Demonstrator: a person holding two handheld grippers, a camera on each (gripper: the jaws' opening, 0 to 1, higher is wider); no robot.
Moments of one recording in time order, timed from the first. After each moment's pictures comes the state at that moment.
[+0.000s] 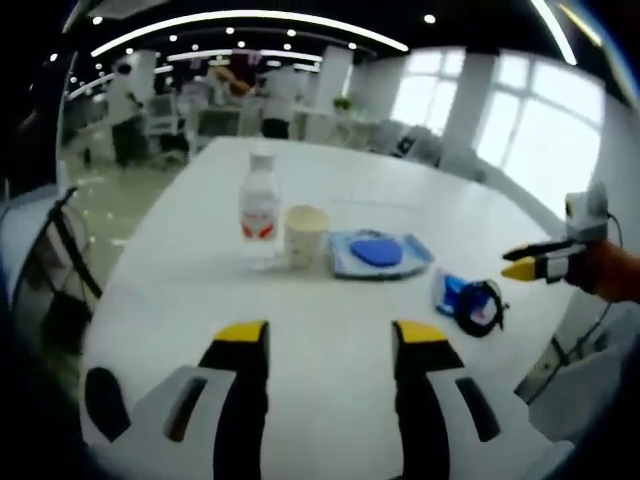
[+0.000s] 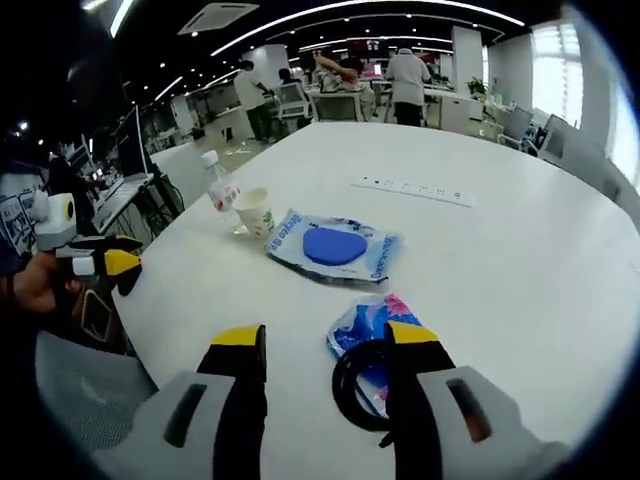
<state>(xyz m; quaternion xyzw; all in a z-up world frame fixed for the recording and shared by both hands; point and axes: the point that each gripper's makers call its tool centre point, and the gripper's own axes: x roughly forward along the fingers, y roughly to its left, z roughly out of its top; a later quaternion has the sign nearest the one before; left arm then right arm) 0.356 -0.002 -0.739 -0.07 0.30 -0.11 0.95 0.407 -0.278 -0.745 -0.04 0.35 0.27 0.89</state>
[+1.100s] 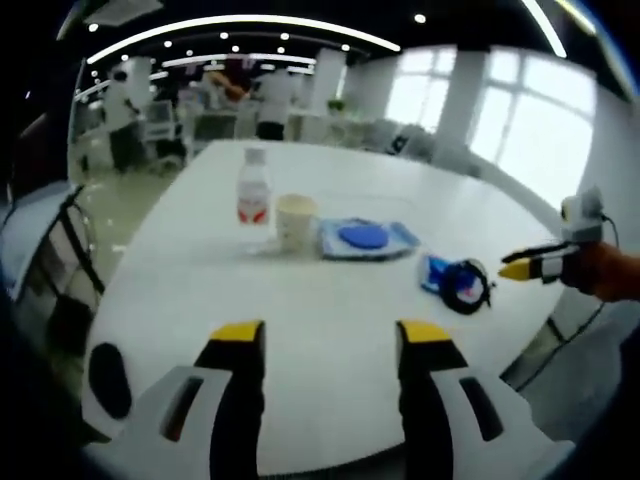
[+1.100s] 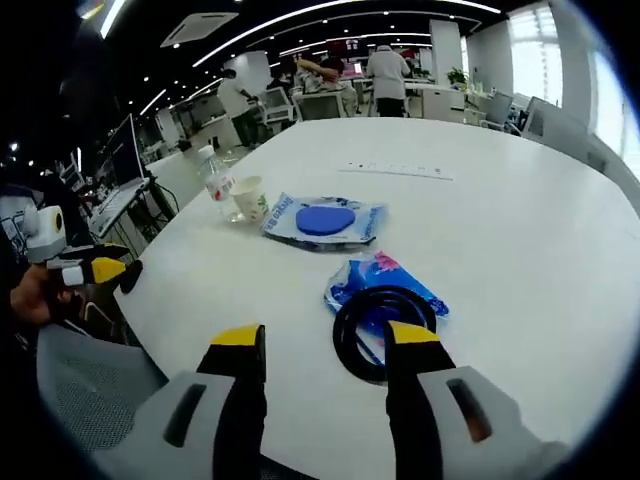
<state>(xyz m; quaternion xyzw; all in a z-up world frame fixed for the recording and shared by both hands) 0.308 -0.014 -0.737 -0.04 0.29 -0.11 0.95 0.356 -0.315 -0.768 -0.01 0.37 0.24 0.90</state>
